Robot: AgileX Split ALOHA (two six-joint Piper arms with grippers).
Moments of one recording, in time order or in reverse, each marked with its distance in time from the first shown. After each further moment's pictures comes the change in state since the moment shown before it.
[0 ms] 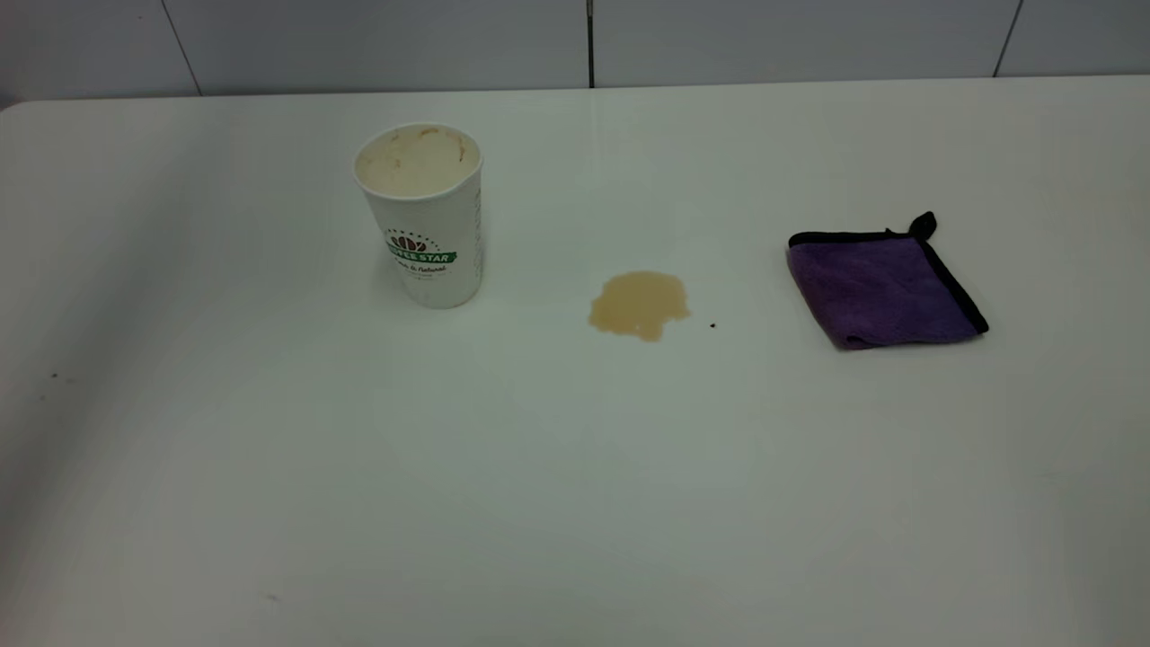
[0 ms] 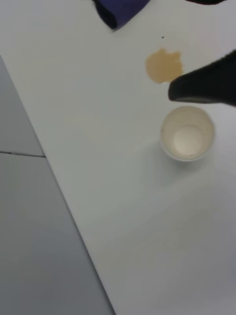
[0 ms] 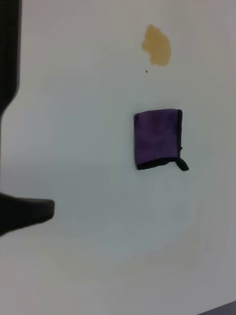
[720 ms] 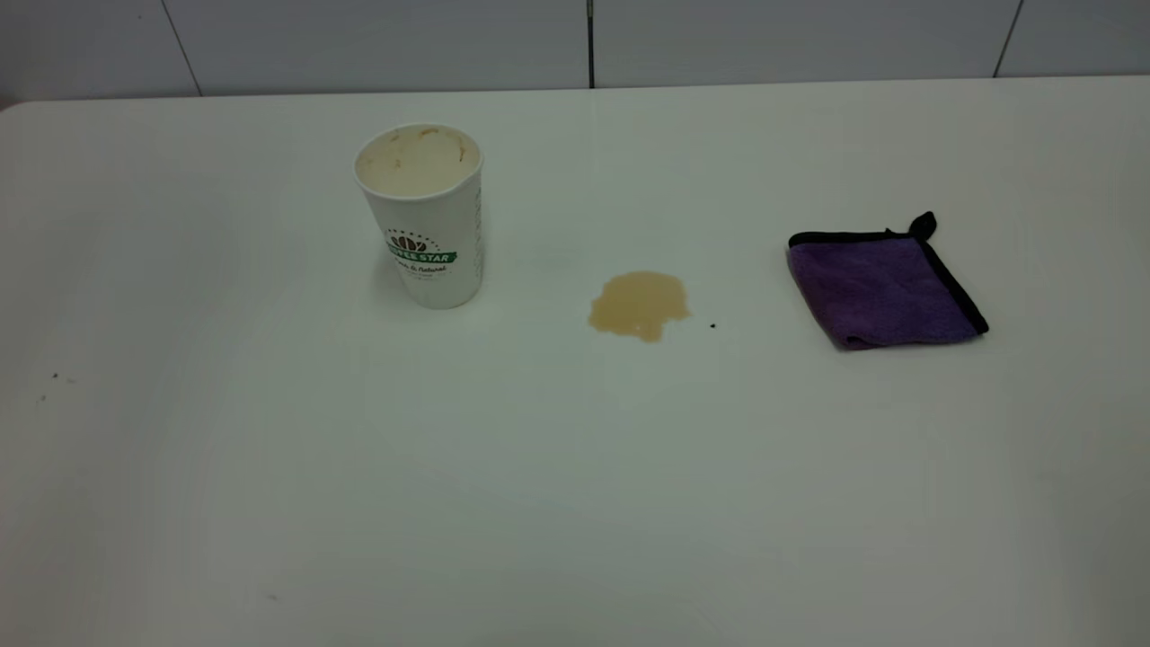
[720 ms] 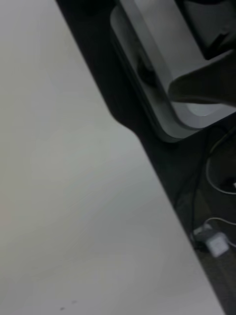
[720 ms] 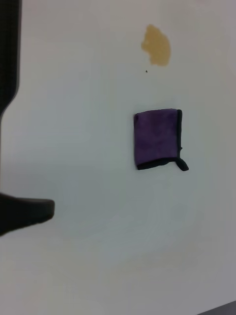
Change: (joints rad) left arm 0.000 -0.860 1.232 0.023 0.000 -0.007; right arm 0.000 0.000 0.000 0.000 0.000 0.000
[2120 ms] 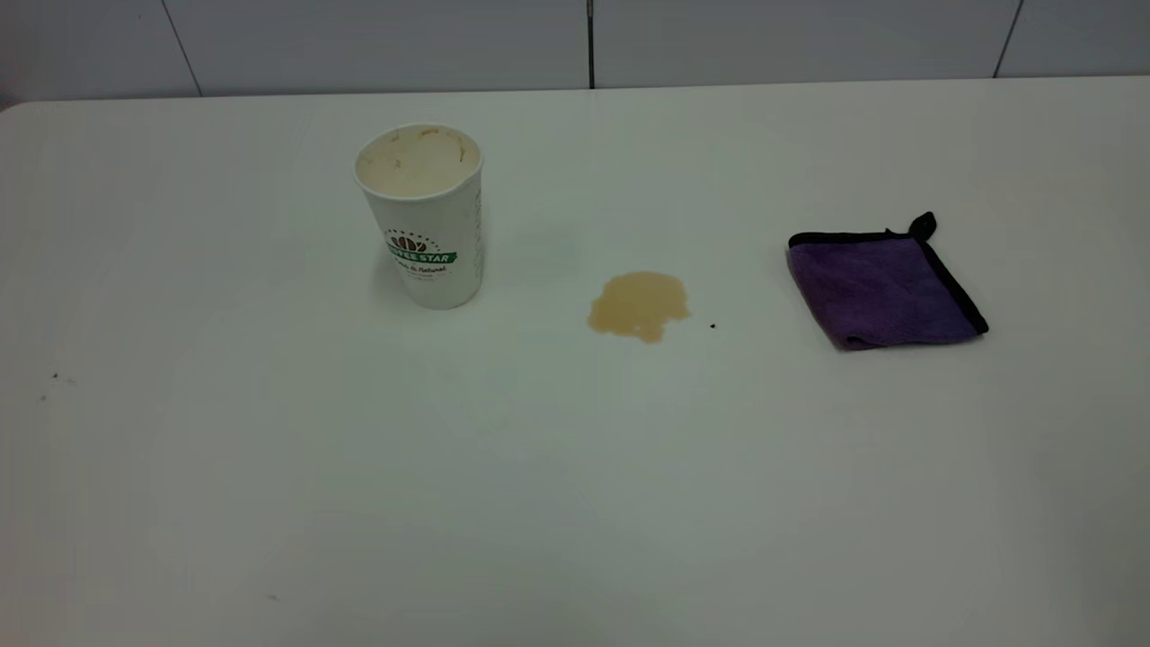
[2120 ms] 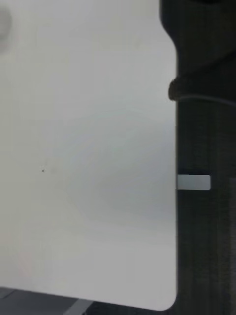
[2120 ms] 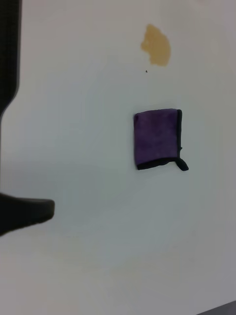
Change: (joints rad) left arm 0.296 -0.946 0.473 0.174 -0.044 -0.174; right arm 0.000 0.000 0.000 0.000 0.000 0.000
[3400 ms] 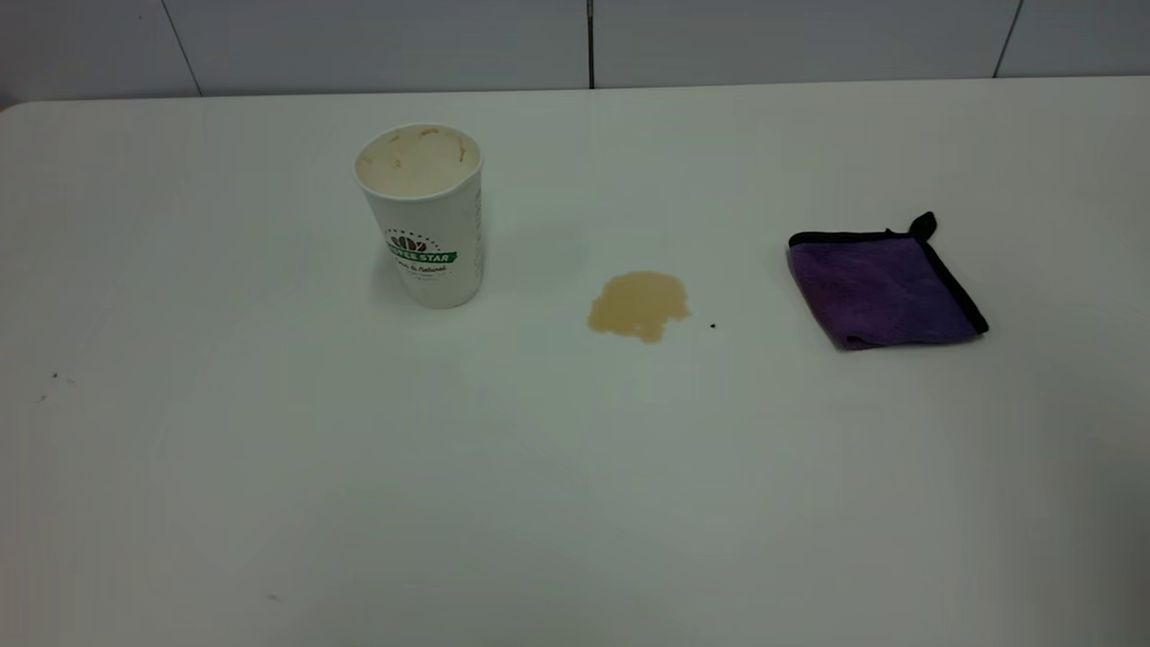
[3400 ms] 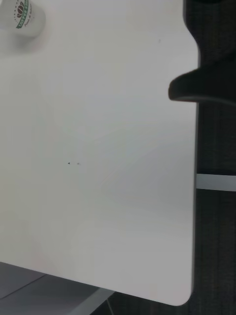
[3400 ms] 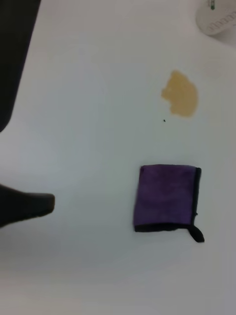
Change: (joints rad) left arm 0.012 -0.086 0.000 0.000 0.012 -0.004; right arm 0.003 0.810 -0.048 0.297 -0.484 -0.373
